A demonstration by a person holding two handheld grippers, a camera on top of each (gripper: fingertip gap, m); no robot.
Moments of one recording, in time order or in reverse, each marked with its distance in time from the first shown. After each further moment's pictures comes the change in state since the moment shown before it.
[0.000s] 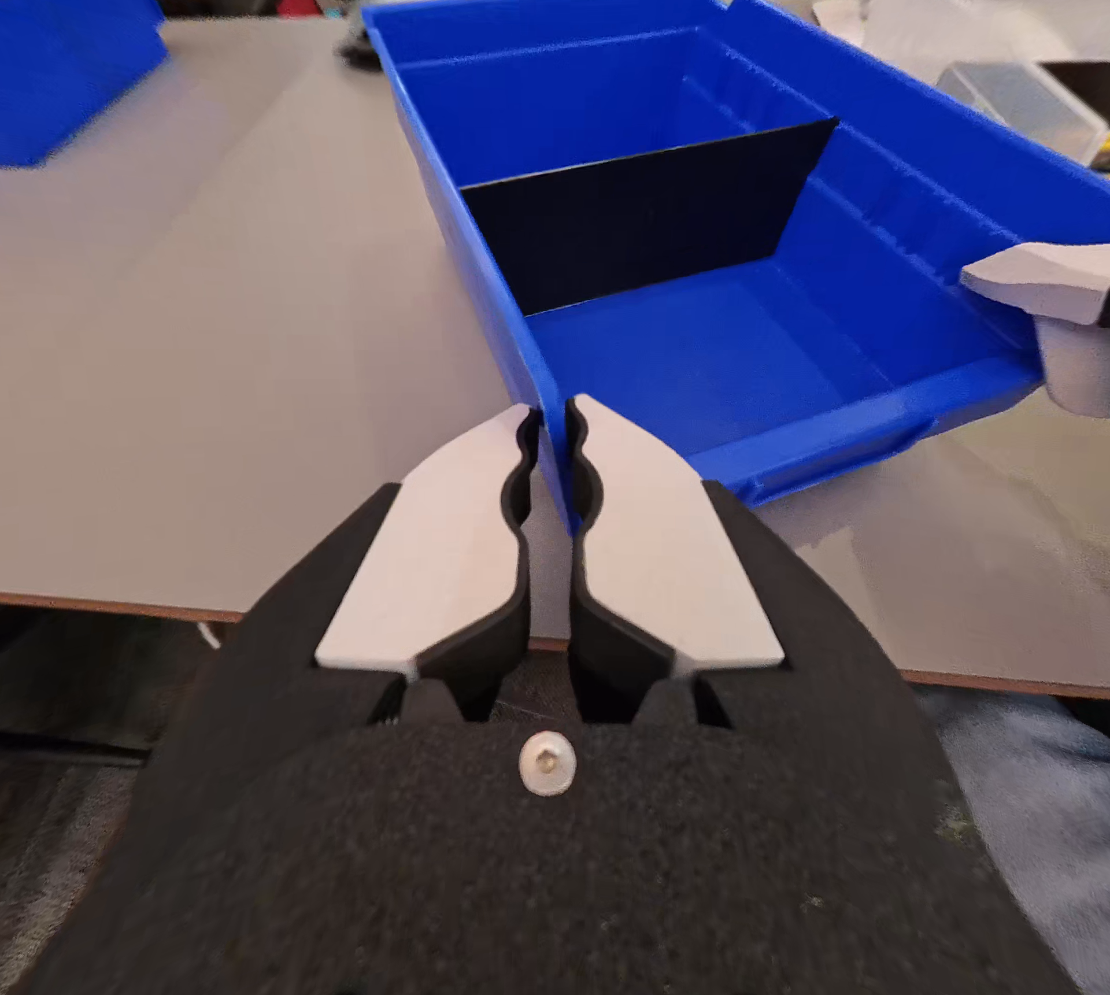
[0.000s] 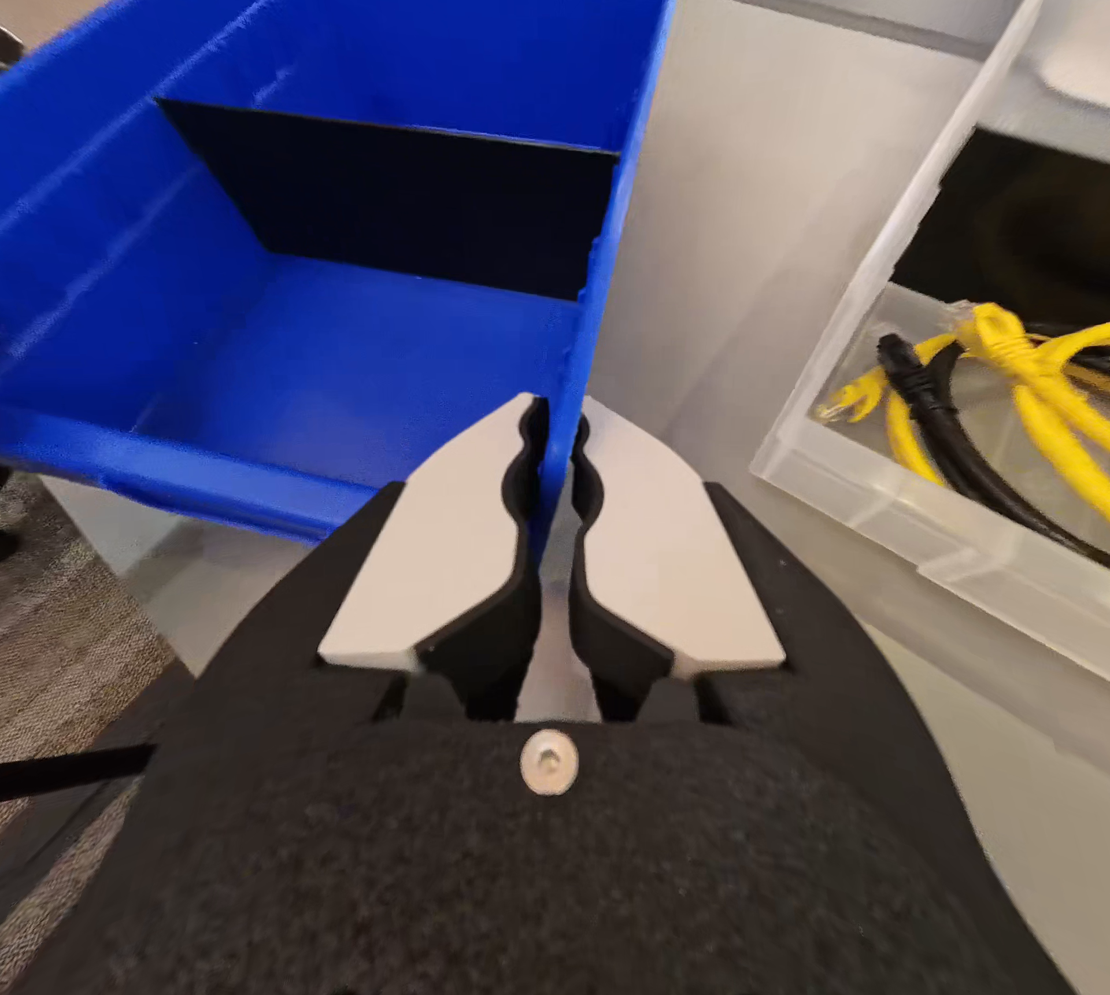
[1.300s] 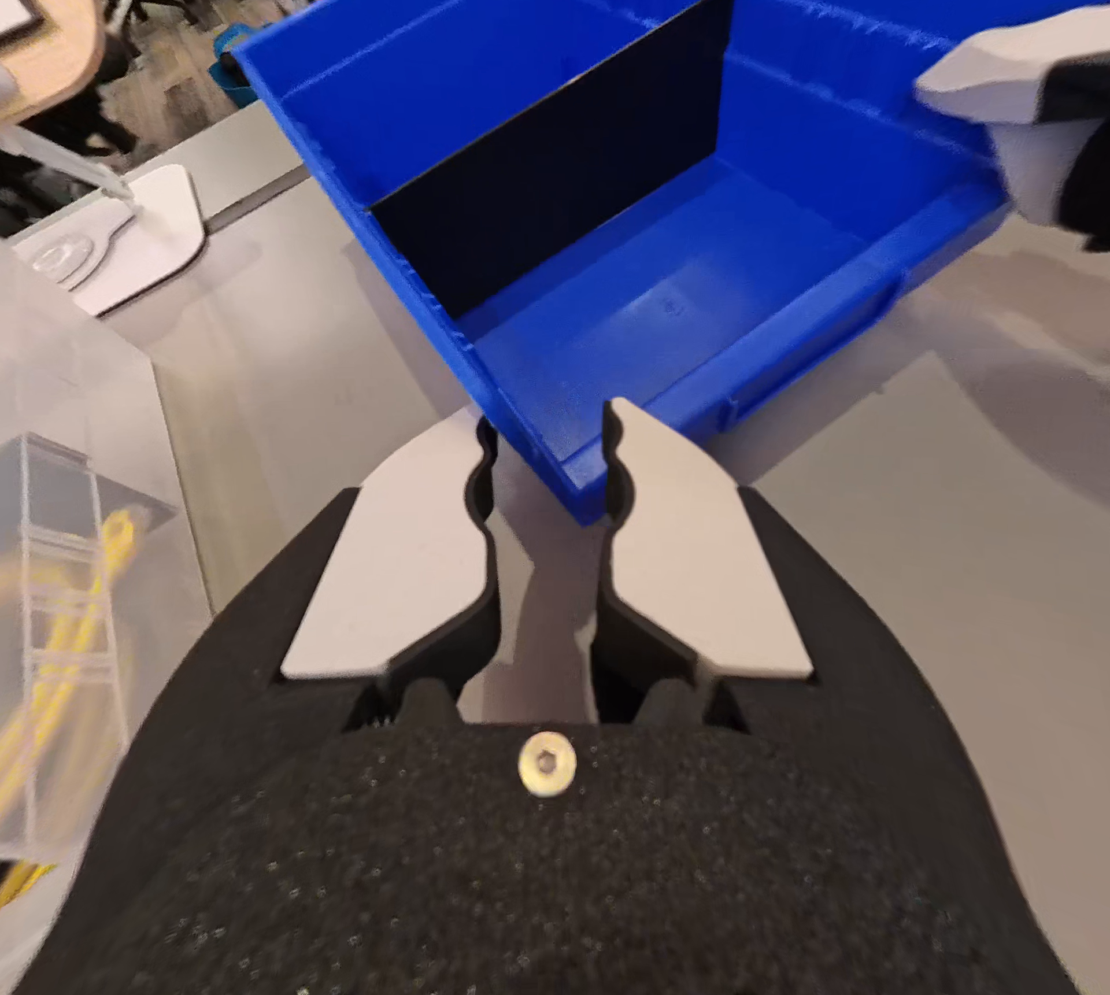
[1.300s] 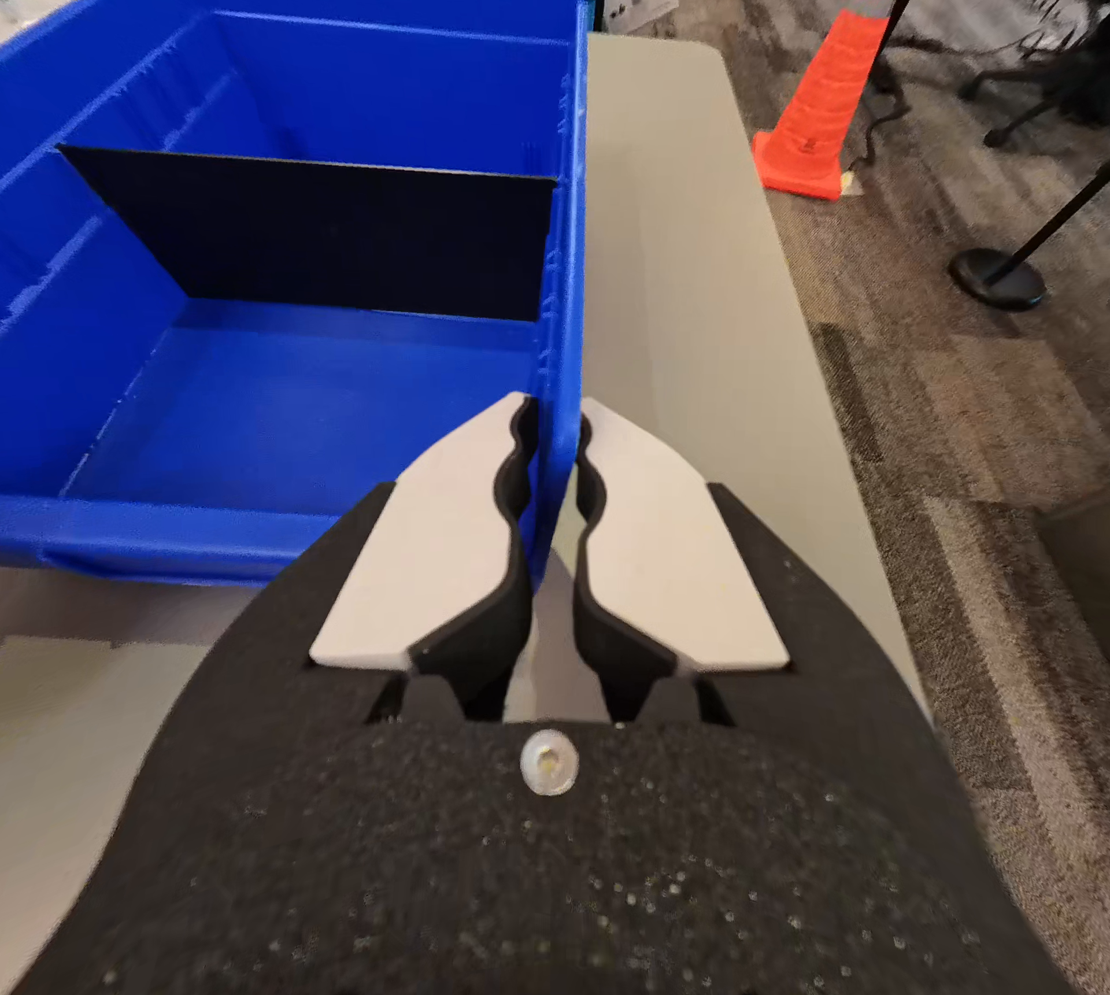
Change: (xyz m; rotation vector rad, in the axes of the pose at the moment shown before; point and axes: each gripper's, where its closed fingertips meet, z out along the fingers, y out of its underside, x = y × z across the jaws) left arm 0.595 -0.047 0.117 0.002 0.510 0.448; right arm 0.543 0.115 -0.268 0.071 0.600 0.182
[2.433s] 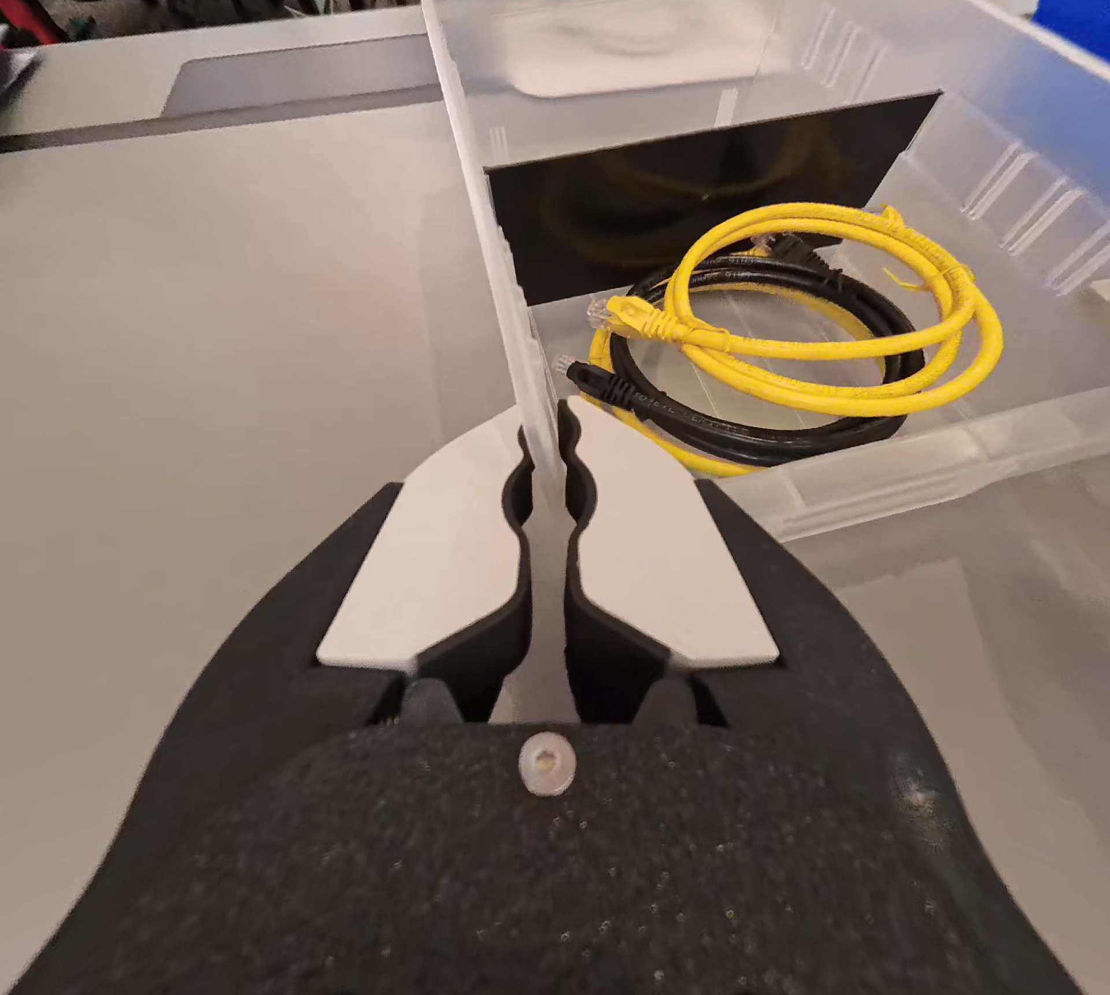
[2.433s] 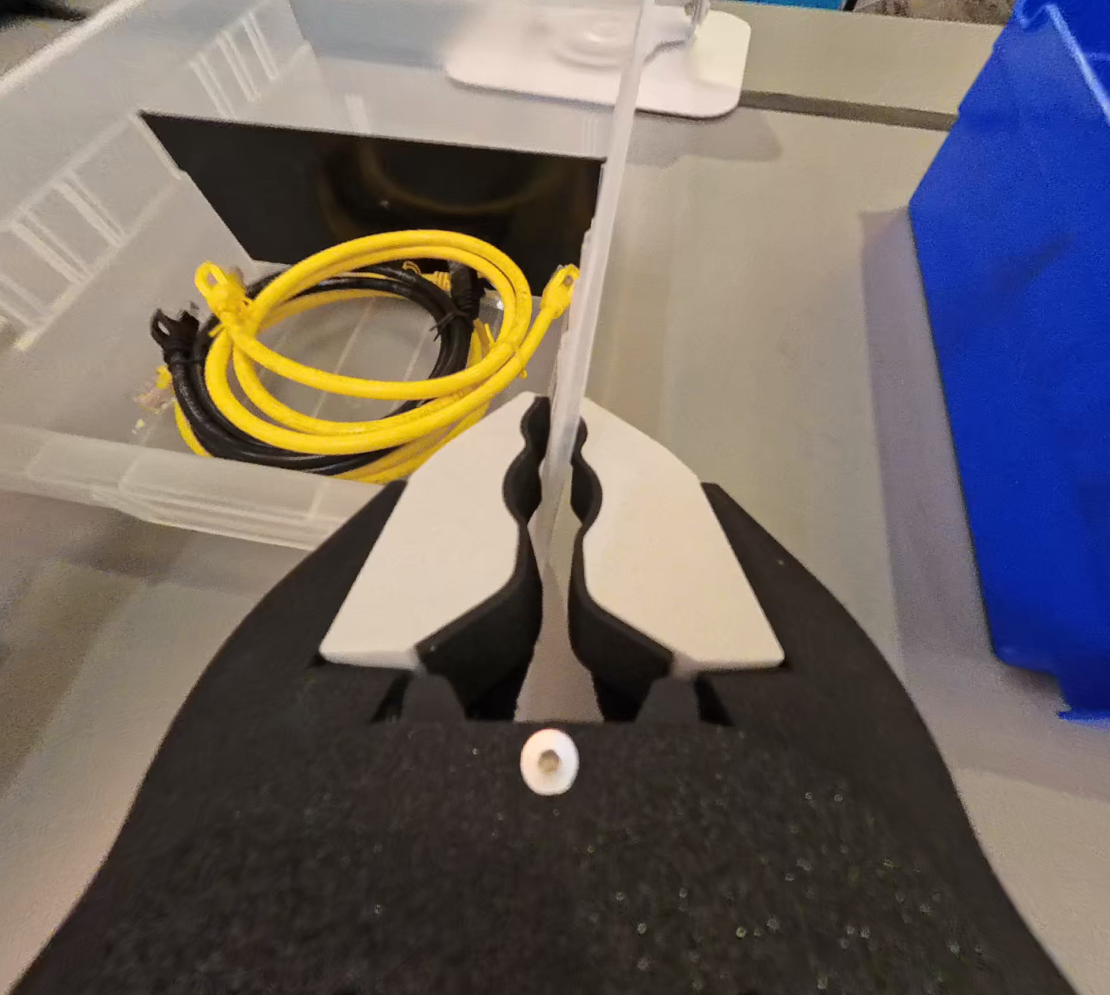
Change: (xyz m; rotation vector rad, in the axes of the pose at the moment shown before) left arm -0.306 0.147 -0.138 -0.027 -0.274 -0.345; right arm -0.362 -0.023 0.006 -0.043 -0.201 -0.026
